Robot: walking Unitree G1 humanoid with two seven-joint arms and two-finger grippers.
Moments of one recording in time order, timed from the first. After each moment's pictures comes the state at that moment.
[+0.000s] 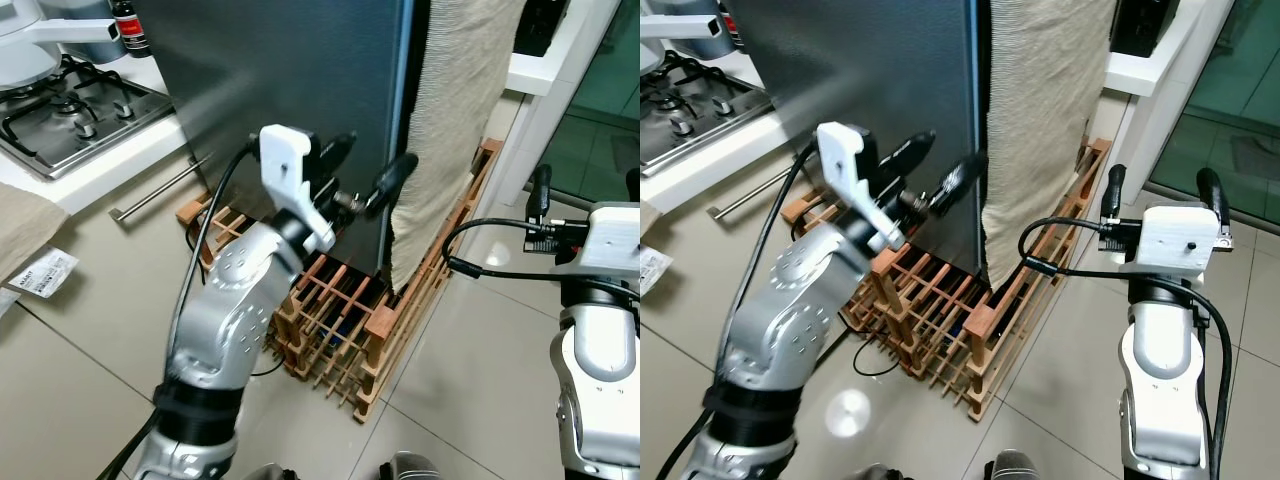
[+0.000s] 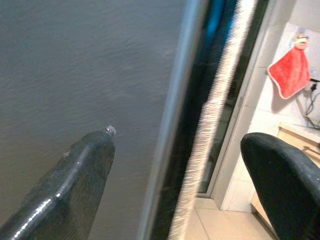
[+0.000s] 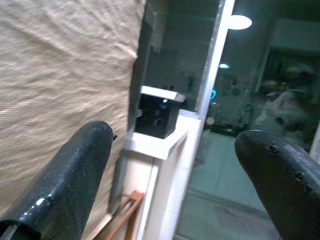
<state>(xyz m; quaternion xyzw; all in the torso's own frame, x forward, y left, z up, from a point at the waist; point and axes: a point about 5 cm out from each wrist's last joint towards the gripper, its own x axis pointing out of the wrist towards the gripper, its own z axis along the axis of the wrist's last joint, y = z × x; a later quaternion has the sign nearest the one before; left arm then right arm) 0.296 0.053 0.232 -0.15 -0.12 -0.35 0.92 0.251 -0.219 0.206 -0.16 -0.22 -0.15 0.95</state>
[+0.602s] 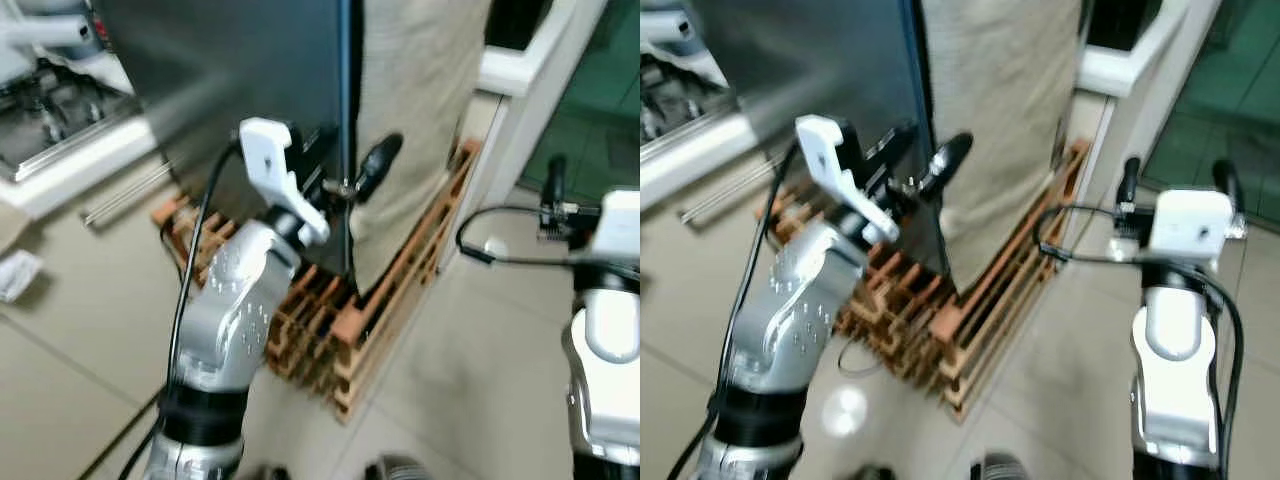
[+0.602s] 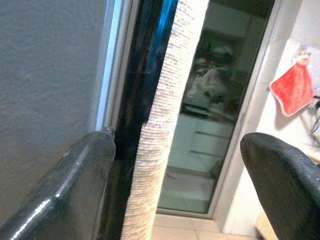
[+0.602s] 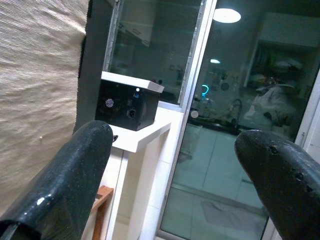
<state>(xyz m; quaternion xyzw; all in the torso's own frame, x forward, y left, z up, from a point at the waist) 0.294 0.060 0.238 -0.16 -0.16 -0.34 0.91 0.259 -0.229 0.203 -0.17 -0.20 -0.16 0.95</state>
